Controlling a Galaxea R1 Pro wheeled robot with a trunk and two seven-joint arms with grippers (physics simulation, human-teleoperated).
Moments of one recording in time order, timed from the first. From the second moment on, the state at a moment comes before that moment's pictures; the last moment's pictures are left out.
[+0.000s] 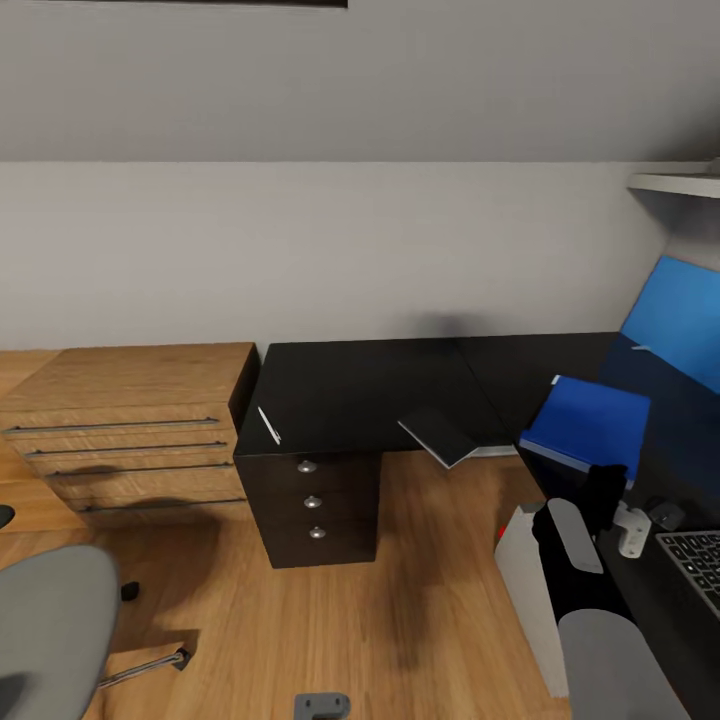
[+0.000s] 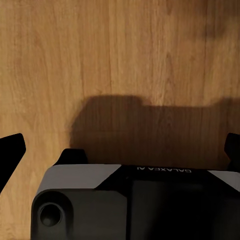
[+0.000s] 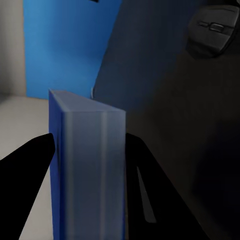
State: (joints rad) left arm -0.07 -0.16 -0.50 -1.00 0.43 0.46 0.66; right arm -0.65 0.03 -0.36 -0.98 -1.26 -0.73 -0.17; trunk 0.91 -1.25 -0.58
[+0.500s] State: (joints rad) left arm -0.07 -0.16 -0.50 -0.99 0.43 0.46 0.66; right arm -0.65 0.04 -0.36 -0.98 -1.26 -0.72 -0.17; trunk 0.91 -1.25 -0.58
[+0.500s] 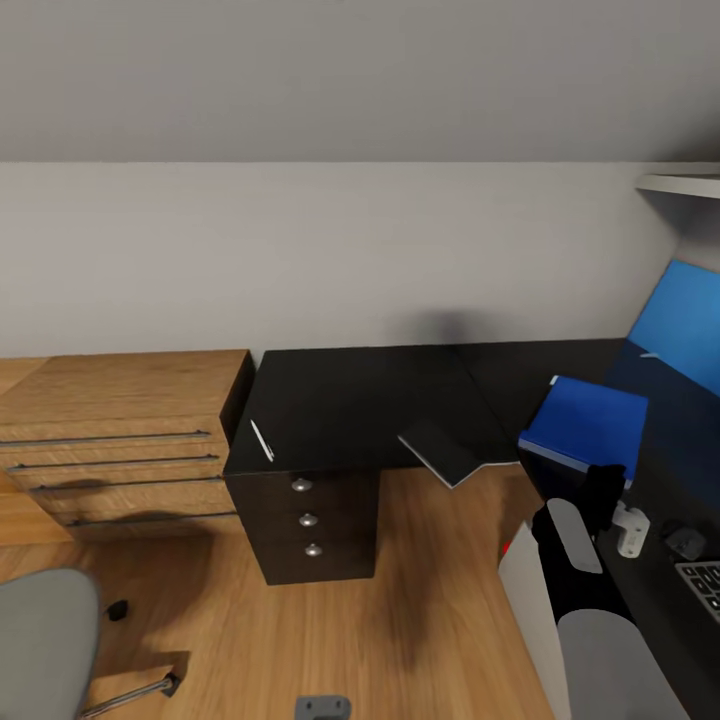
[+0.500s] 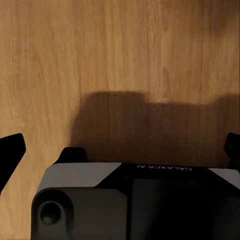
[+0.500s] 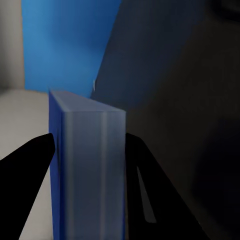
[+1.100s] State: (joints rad) left arm -0.07 -0.17 -0.50 -0.99 0.43 0.46 0.66; right arm -0.64 0.00 -0.36 -0.98 -1.25 -0.72 -0.35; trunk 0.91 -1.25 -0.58
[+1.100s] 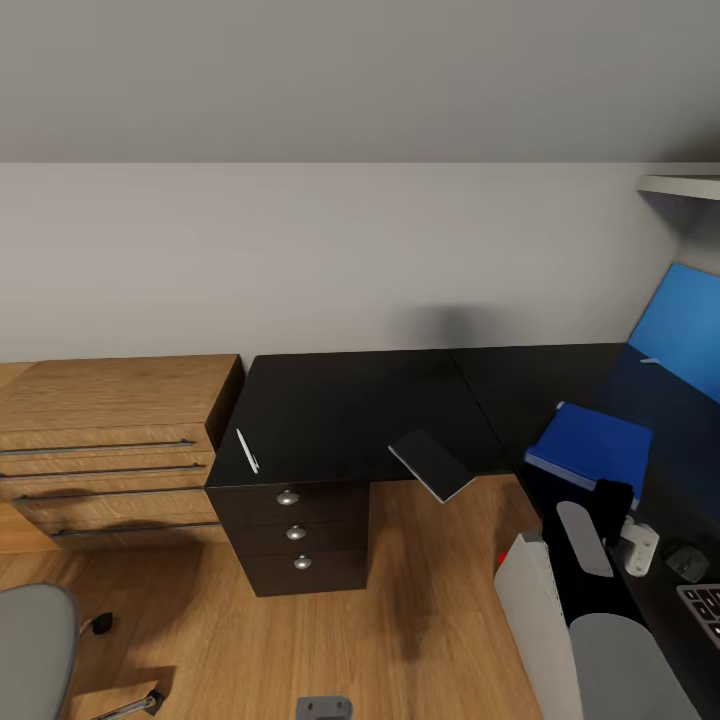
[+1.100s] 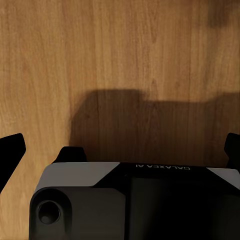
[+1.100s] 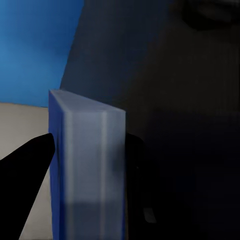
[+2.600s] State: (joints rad) left arm -0.07 -0.16 -0.49 -0.99 0.43 0.36 0.66; right arm -0.64 -0.03 -0.36 -0.98 -1.24 -0.70 -0.42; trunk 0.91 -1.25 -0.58
